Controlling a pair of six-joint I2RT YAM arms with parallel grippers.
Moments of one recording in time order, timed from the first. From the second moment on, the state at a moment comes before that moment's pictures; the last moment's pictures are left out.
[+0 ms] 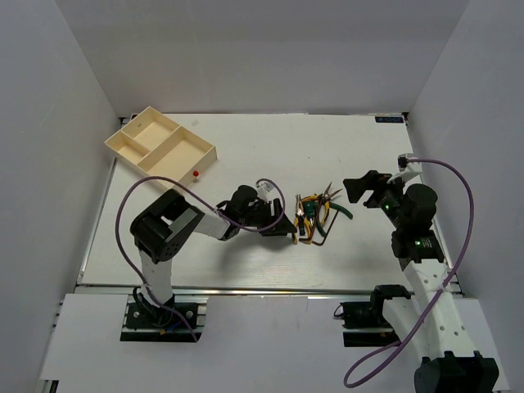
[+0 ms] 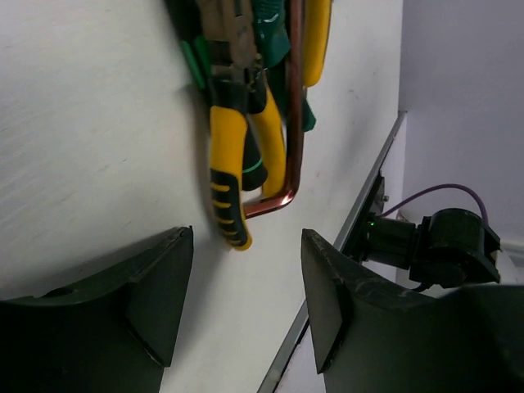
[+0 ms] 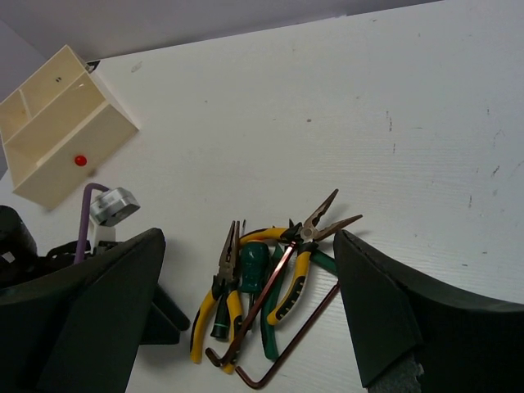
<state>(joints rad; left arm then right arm) -0.70 1.90 0.78 0.57 0.55 -0.88 0.05 0.70 0.59 -0.03 -0.31 0.33</state>
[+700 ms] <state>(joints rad) -0.74 2.05 0.90 0.65 0.48 -0.97 0.05 0.65 0.57 -0.04 -0.32 0.33</state>
